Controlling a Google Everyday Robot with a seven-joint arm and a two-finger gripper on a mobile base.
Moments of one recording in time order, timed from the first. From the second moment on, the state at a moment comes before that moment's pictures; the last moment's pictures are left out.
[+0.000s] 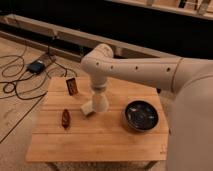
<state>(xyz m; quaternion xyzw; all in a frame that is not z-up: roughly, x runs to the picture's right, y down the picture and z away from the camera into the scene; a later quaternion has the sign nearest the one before) -0.038 0.036 0.740 -0.27 0.02 0.08 0.96</state>
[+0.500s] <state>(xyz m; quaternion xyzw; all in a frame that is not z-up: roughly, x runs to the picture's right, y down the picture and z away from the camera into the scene) -0.093 0.008 0.744 -0.25 0.00 0.03 0.97</state>
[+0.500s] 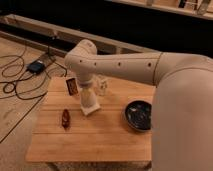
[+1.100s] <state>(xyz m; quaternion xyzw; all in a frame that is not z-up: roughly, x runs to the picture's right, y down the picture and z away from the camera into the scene) -0.138 -0.039 0.756 -0.21 -0.03 0.01 0.98</state>
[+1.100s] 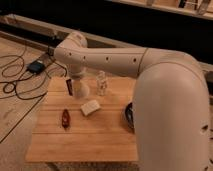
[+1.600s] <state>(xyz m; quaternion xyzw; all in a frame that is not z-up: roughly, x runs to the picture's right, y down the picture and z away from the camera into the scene) -0.171 -0.070 0.761 -0.18 -0.04 0.00 0.98</state>
